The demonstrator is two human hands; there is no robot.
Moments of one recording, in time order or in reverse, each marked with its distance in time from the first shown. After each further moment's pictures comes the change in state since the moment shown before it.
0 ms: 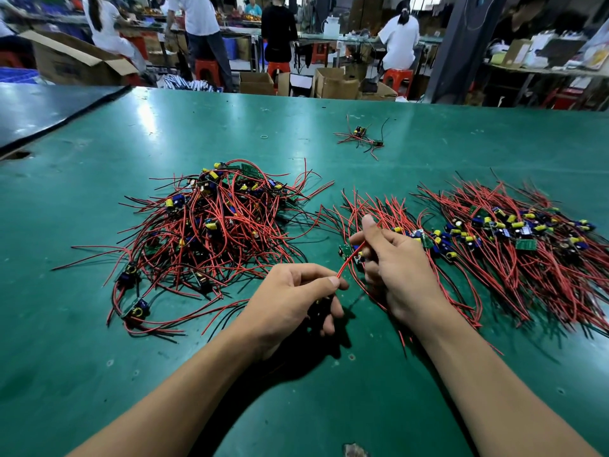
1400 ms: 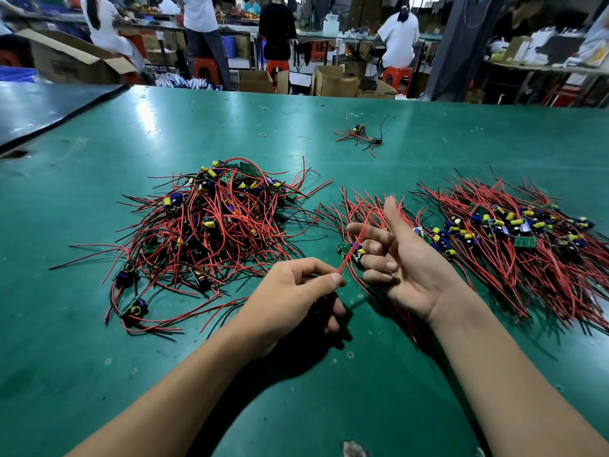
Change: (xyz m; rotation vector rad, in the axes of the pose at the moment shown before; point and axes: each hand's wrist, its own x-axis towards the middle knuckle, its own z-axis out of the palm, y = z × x) left_hand 0.002 0.000 0.002 0.013 0.017 -0.050; right_hand -0.004 -0.030 -0.008 0.356 -0.200 0.411
